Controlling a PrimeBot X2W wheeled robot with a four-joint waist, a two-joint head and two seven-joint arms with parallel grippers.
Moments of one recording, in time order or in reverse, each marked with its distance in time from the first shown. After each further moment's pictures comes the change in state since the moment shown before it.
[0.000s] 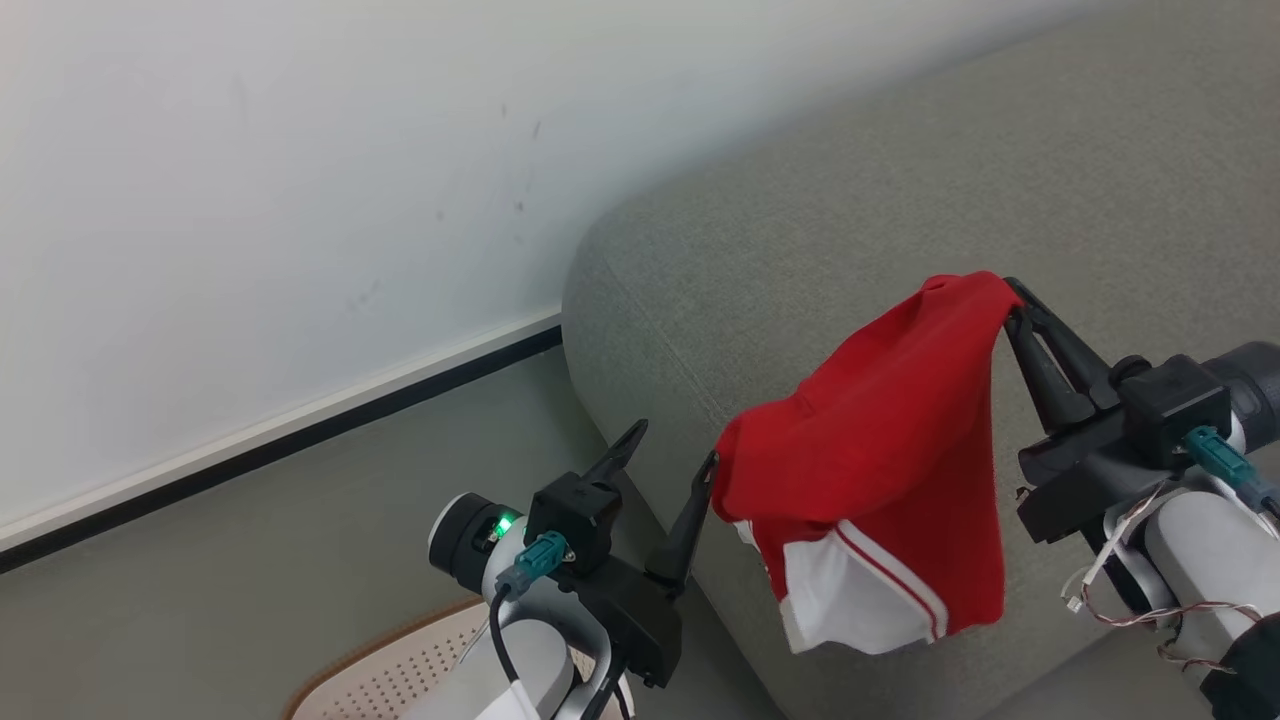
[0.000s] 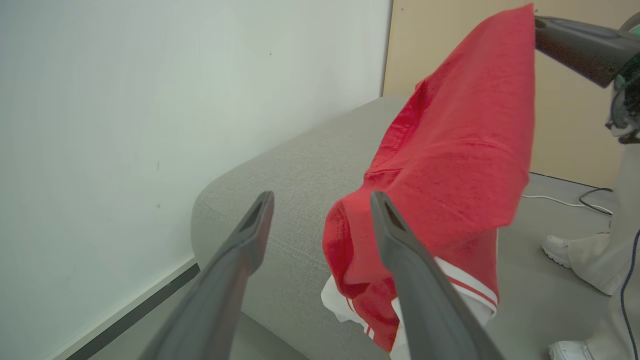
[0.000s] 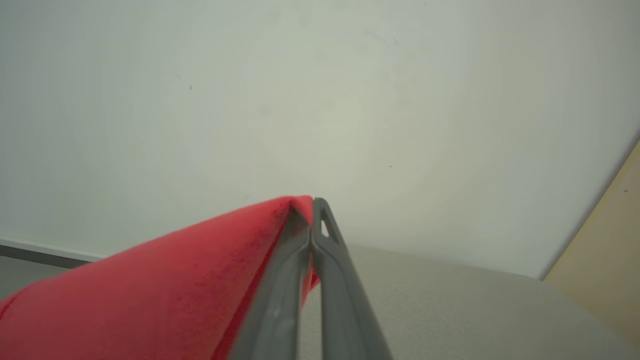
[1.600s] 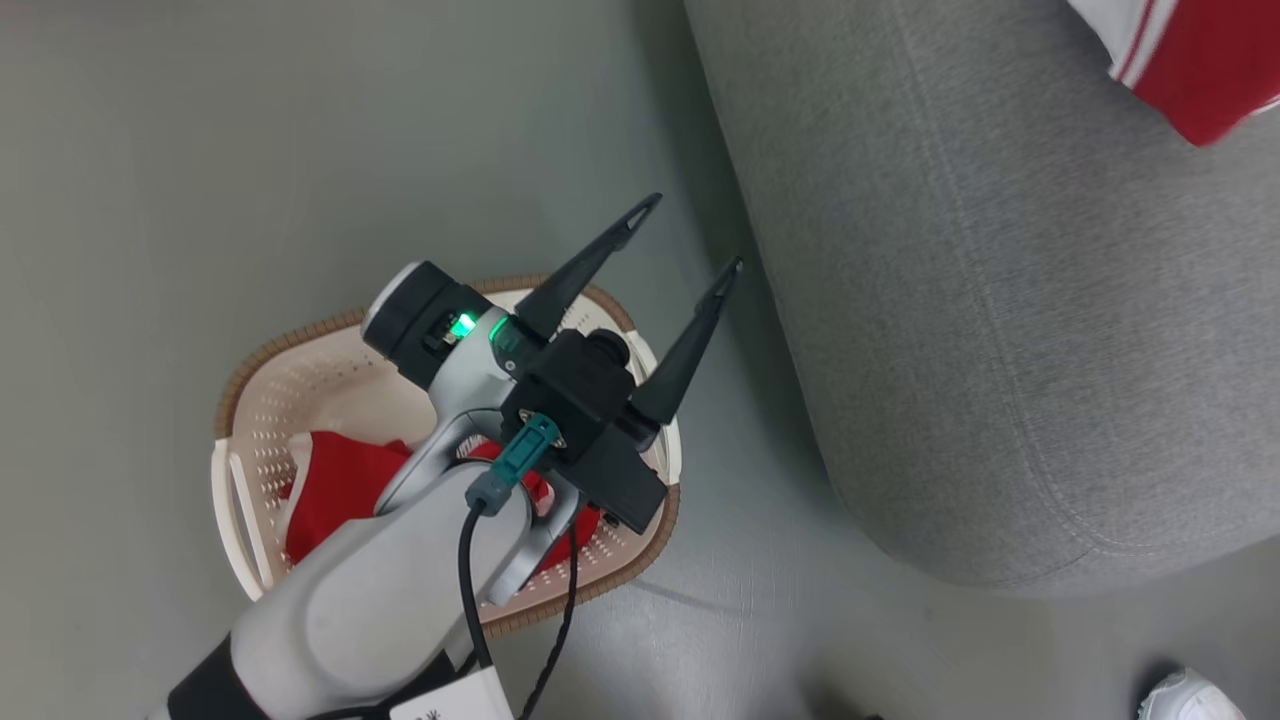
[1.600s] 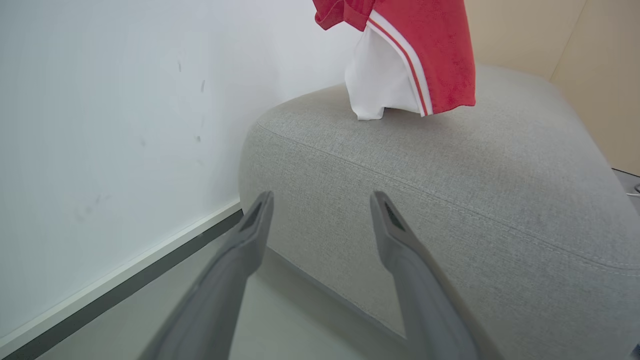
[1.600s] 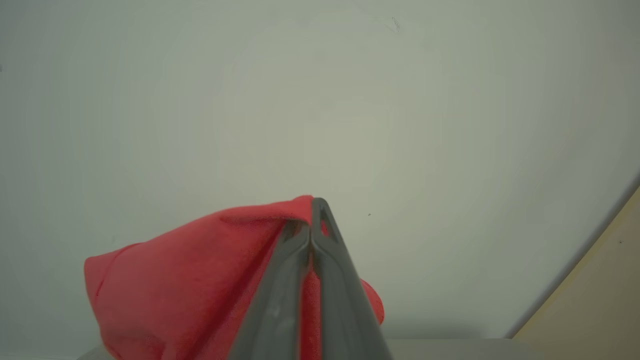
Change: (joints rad) left arm -0.249 0.140 -0.014 -0.254 0.231 0.009 0.046; right arm -0.854 -0.138 -0.237 0.370 0.030 0.111 0.067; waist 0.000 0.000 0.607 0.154
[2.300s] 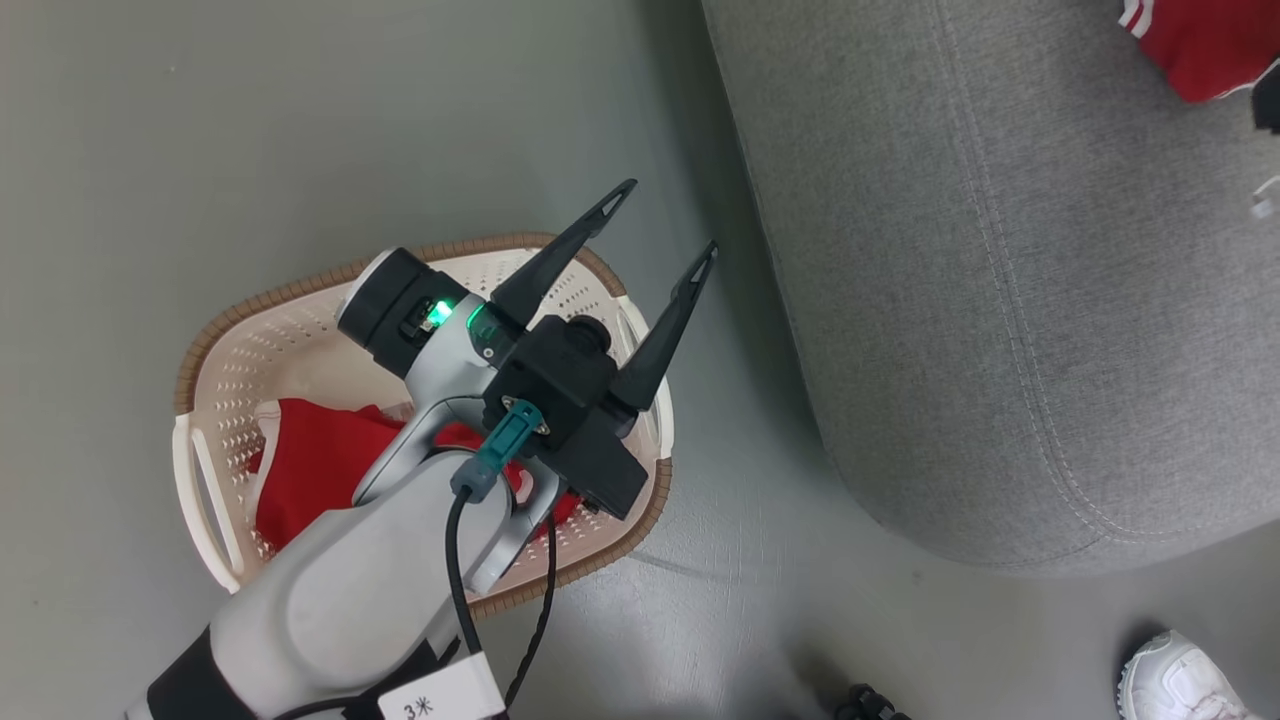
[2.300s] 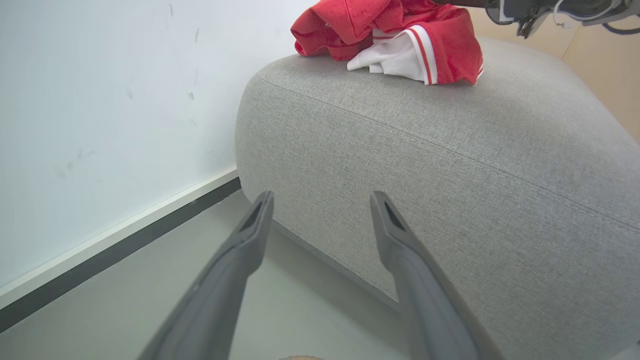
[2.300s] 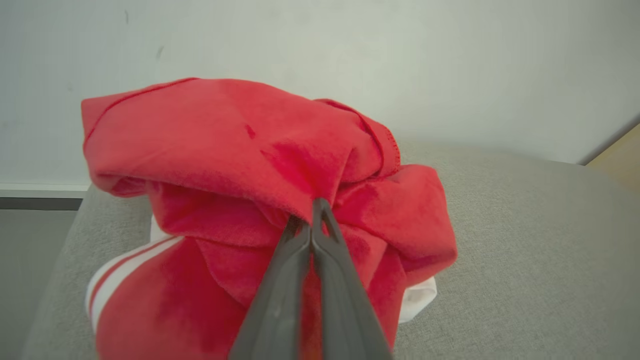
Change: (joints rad) left arm -0.014 0.028 0.011 0.001 0.019 0.000 0.017; right arm 0.159 0.194 0.040 0.293 0.044 0.011 -0.051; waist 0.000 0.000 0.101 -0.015
